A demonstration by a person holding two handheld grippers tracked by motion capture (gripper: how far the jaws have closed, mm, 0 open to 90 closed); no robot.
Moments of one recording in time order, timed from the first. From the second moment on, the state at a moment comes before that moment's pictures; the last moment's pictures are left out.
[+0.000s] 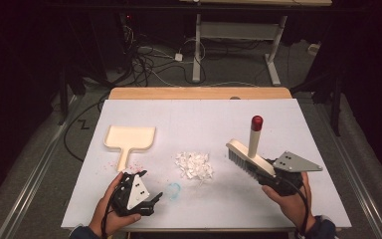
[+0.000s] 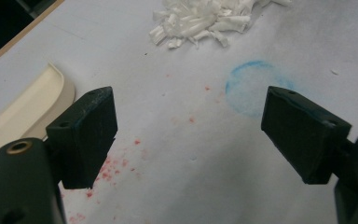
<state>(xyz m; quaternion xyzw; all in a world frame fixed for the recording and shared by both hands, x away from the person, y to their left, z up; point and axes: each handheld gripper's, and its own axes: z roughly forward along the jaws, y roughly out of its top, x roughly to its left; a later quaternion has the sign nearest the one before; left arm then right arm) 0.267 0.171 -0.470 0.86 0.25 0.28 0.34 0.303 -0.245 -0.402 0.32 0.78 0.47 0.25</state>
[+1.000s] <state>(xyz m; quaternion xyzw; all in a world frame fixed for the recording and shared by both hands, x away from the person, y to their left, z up) 0.271 0.170 -0.472 0.86 0.25 0.28 0.34 0.340 -0.322 -0.432 0.37 0.84 0.39 -0.05</state>
